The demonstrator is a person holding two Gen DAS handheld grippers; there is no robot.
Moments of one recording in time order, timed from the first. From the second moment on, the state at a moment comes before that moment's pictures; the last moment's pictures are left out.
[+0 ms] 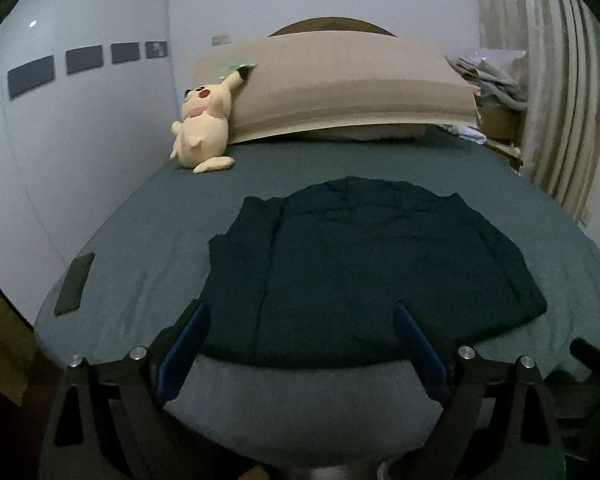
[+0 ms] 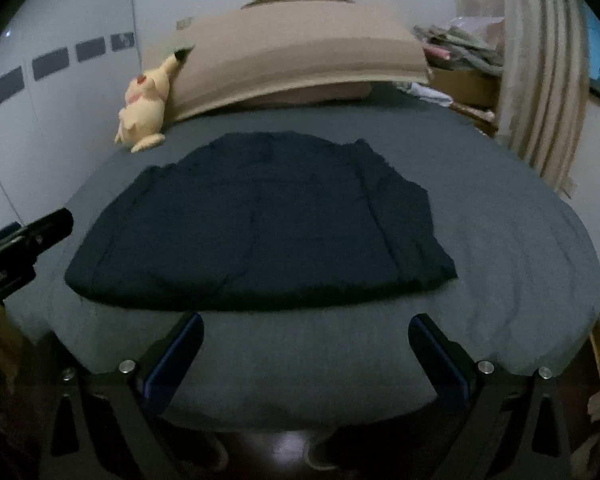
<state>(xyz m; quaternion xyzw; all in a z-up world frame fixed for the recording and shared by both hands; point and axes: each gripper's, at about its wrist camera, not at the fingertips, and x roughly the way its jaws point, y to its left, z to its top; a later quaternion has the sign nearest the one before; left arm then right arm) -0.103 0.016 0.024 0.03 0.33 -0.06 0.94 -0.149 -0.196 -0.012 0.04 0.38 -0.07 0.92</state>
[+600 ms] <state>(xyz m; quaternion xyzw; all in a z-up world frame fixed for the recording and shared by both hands) -0.119 0.032 0.029 0.02 0.32 -0.06 0.94 -0.176 -0.179 0.025 0.02 0.32 -0.09 0.94</state>
